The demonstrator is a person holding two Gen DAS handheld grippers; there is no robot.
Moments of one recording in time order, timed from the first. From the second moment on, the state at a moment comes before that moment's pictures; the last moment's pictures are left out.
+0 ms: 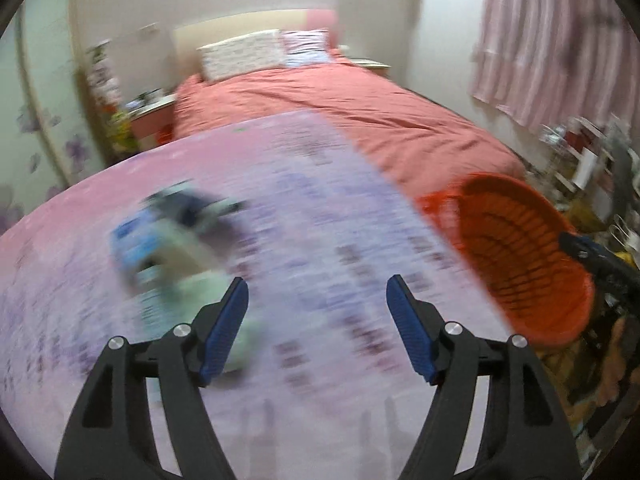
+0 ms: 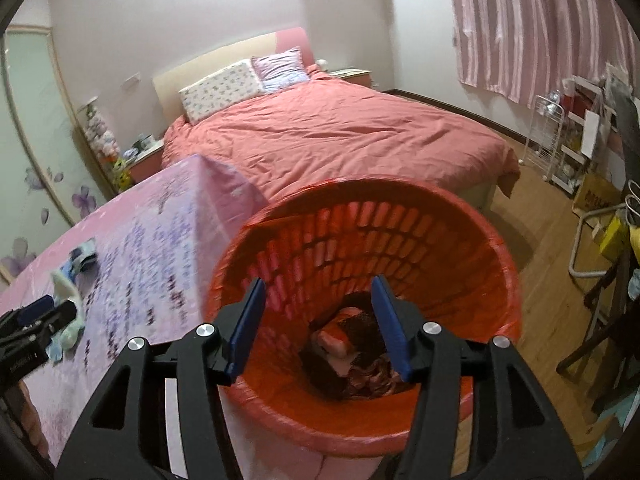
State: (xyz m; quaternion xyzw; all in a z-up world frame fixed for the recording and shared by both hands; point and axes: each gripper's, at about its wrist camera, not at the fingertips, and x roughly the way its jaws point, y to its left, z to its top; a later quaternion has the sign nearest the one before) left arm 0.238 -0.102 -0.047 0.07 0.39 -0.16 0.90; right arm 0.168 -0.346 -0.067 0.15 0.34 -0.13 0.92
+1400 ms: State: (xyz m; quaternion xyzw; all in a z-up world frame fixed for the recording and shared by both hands) left arm 0.280 0.091 -0.085 -0.01 0.44 0.00 0.90; right arm 0.230 -0.127 -0.072 0.07 0.39 0.06 0.91
